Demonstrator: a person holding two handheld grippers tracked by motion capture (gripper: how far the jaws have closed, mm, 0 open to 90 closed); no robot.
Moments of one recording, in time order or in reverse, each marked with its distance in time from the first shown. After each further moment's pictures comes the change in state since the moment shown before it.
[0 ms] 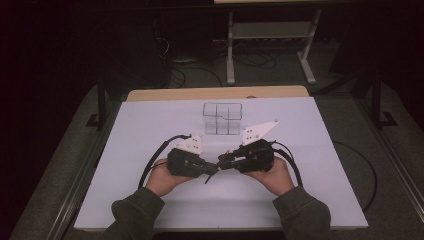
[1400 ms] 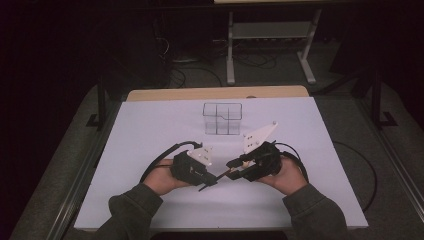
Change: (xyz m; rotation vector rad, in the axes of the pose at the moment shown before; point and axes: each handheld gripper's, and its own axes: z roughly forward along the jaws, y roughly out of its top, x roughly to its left) left arm -0.009 0.008 0.011 0.246 -0.086 0.141; right arm 0.011 0.002 -0.014 0.190 0.015 -0.091
